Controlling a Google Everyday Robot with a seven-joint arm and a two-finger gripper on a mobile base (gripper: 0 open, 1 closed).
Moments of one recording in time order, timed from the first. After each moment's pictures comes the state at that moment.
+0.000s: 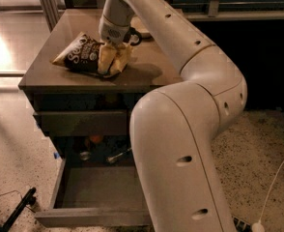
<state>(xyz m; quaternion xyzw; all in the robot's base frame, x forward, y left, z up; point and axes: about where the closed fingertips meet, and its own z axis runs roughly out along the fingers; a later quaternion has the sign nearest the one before) 0.736 0.111 0.845 -0.72 0.66 0.11 0.18</state>
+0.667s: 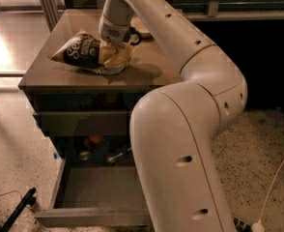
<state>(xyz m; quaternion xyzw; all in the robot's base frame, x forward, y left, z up) 0.736 0.111 0.845 -0.72 0.66 0.11 0.18</state>
